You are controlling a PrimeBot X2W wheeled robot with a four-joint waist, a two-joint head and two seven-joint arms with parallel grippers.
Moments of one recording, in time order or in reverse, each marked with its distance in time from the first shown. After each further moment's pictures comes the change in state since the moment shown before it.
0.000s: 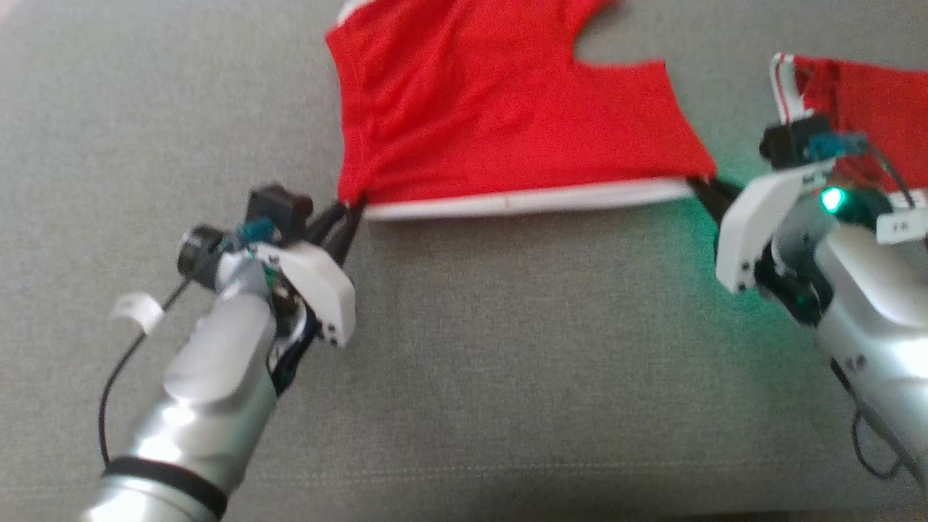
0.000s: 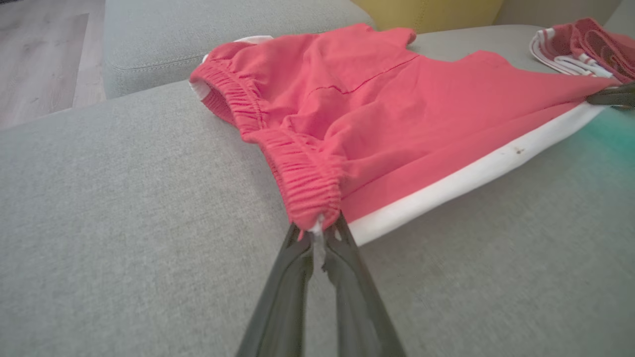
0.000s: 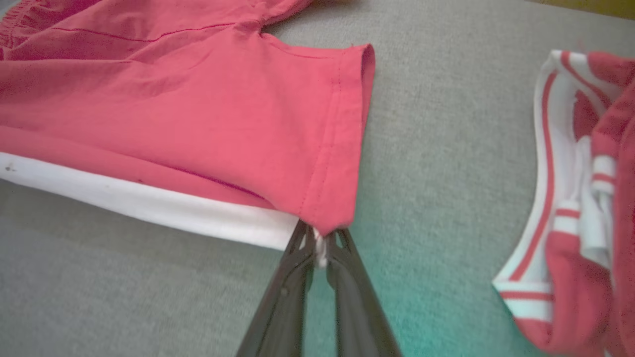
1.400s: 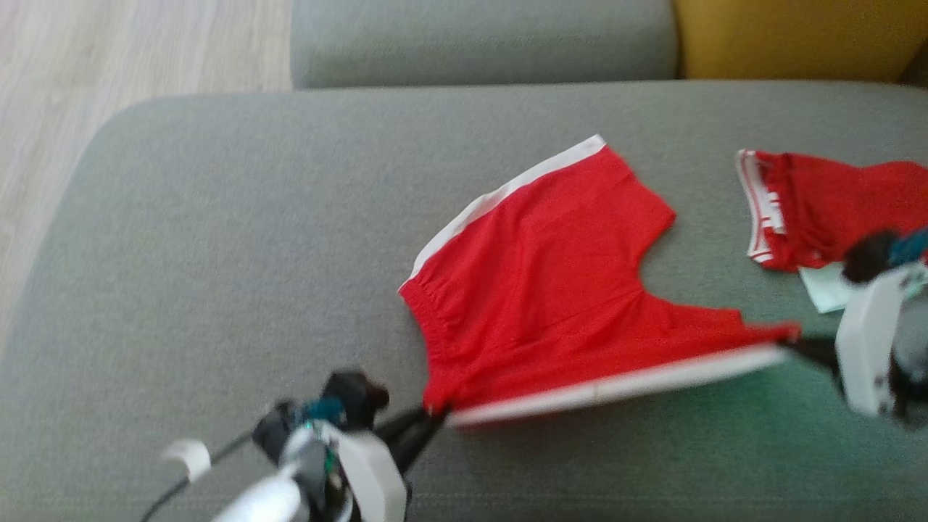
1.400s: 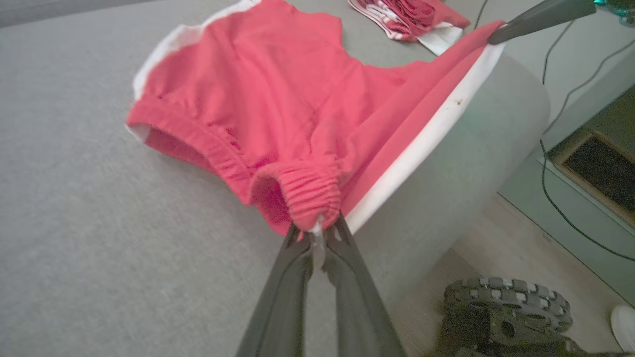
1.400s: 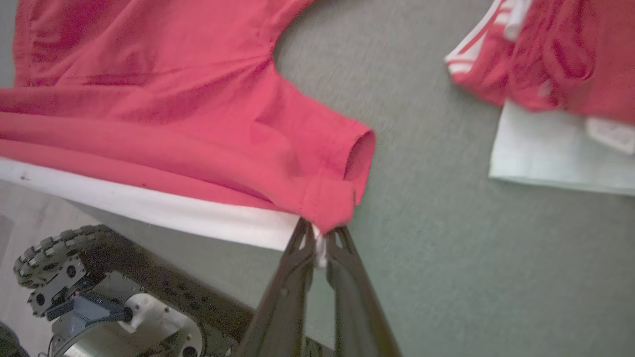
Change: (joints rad) left arm 0.497 0.186 -0.199 -0.658 -0.179 0.054 0.298; right arm 0.361 -0.476 0.021 -0.565 0.335 0.007 0.511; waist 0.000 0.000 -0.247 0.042
